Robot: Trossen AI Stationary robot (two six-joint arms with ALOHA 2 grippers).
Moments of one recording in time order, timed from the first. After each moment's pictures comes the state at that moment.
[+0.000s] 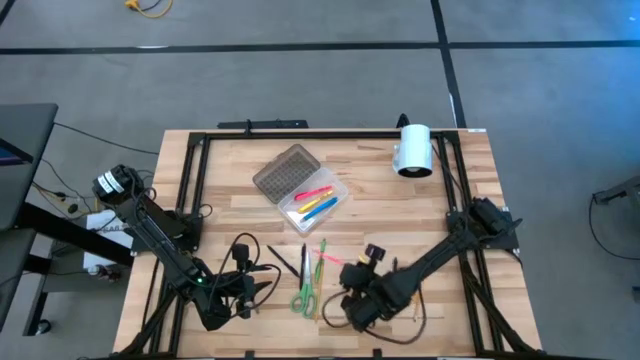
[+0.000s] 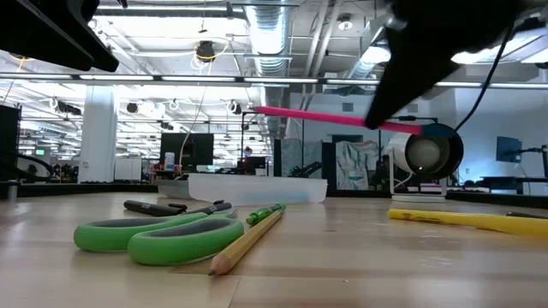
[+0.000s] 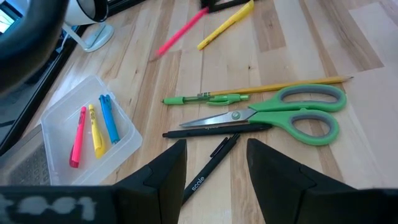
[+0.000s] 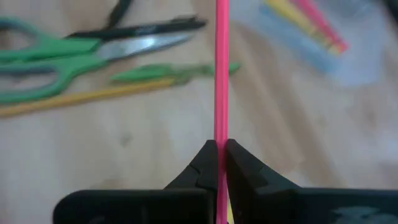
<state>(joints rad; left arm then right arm) -0.88 1.46 0.79 -0.30 -0.91 -0.46 0.61 2.00 1.48 -0.94 0.68 0.87</state>
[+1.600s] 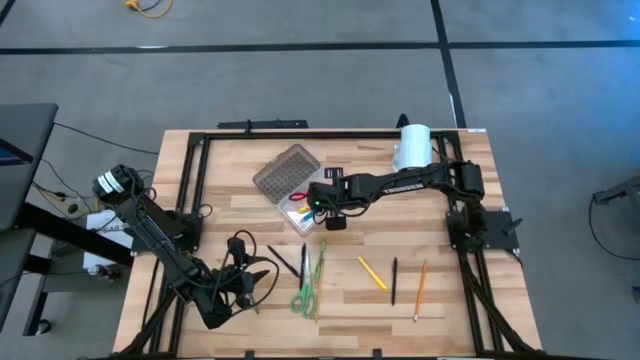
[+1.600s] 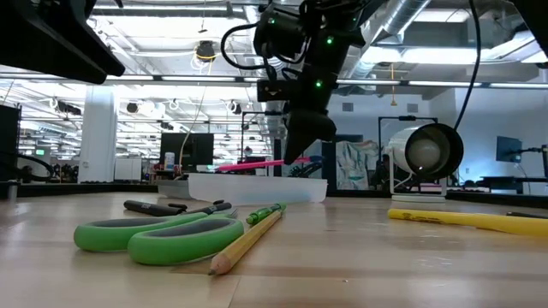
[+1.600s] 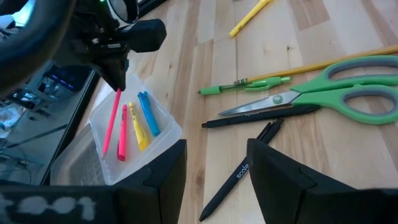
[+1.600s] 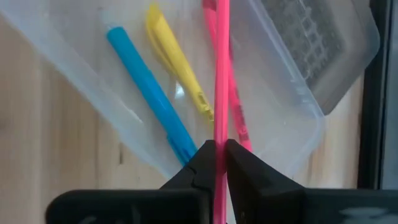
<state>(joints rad) -0.88 1.46 0.79 -0.44 -1.01 -0.45 -0.04 2.00 1.48 -0.66 0.35 -0.27</state>
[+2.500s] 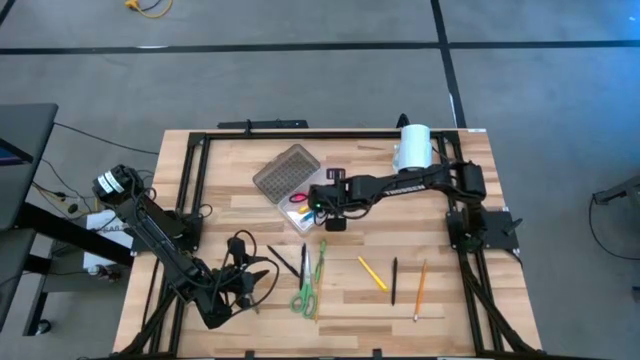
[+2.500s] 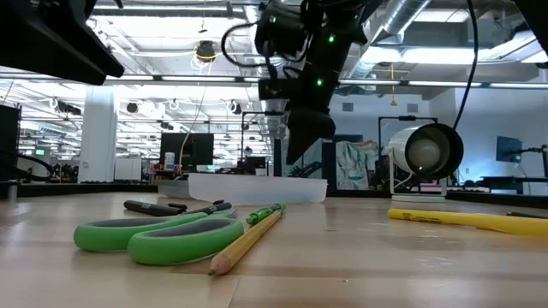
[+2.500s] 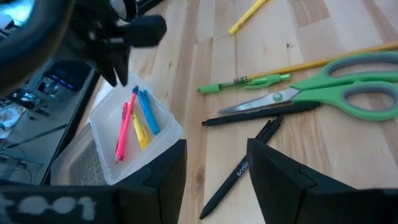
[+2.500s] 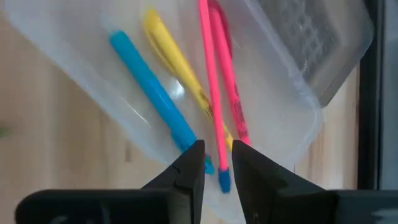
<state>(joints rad) -0.88 1.46 0.79 -0.45 -1.00 -0.45 -0.02 1.99 1.48 -0.68 0.37 -0.21</state>
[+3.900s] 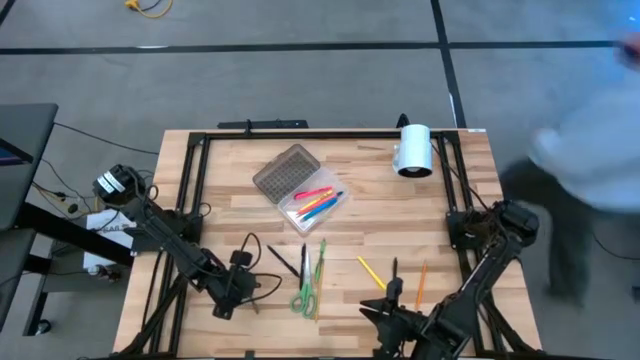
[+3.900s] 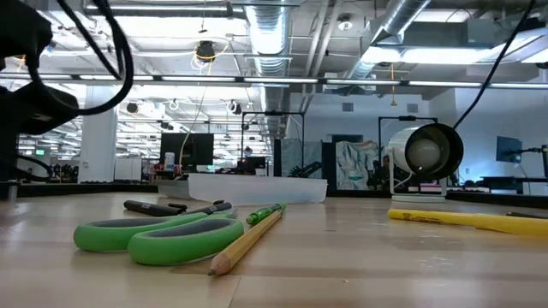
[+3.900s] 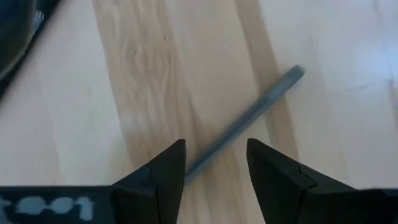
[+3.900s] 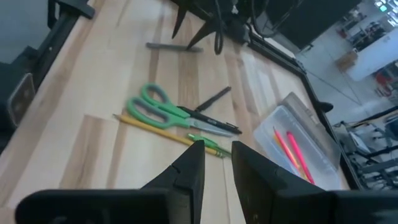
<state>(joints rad) -0.76 1.46 0.68 -0.41 -0.16 -0.50 0.95 1.87 1.41 -0.67 1.02 0.40</state>
